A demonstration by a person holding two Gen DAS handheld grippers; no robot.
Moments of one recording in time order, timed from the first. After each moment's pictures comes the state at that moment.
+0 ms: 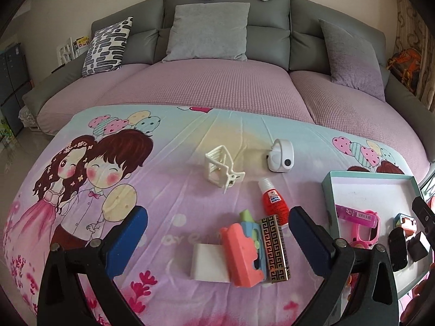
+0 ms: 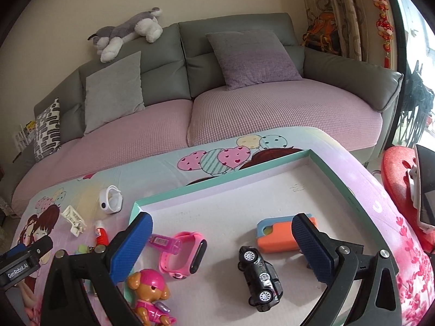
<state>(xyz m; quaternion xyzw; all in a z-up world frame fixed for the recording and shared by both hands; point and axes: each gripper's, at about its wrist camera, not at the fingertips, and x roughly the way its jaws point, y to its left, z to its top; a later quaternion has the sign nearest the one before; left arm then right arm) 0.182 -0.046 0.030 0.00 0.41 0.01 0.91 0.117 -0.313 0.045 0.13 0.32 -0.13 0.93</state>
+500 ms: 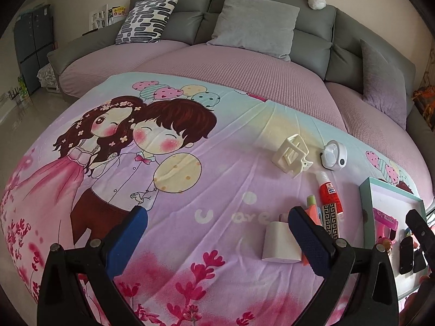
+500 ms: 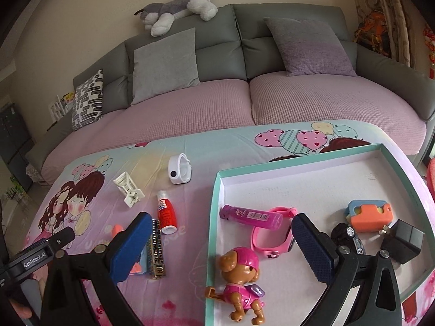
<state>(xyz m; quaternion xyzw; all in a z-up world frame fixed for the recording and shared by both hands) 0.162 0.038 0.011 -0.08 0.43 0.06 0.90 0.136 -0.229 0.036 0.11 0.35 -0.01 0.93</state>
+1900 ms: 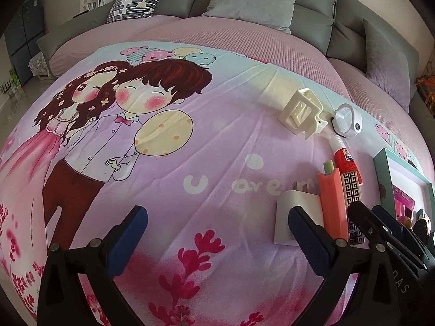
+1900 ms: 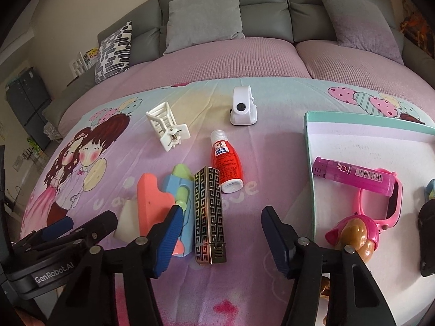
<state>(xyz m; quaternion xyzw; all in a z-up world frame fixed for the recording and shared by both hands) 0.170 0.029 -0.036 -0.08 0.48 0.04 0.87 0.167 -0.156 -0.026 0.08 0.44 0.07 0.89</state>
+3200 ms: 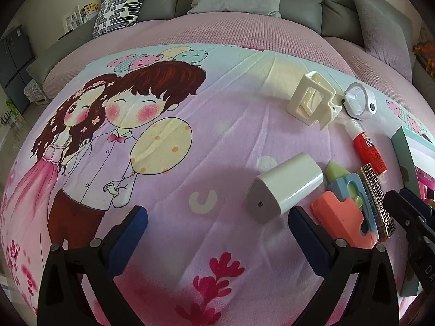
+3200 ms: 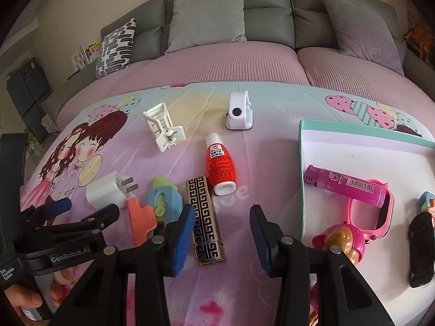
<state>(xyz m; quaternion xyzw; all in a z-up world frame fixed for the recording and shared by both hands) 0.194 0.027 -0.047 0.00 0.49 0.03 0.87 0.168 -0.158 -0.024 0.05 0.43 0.07 0.90</state>
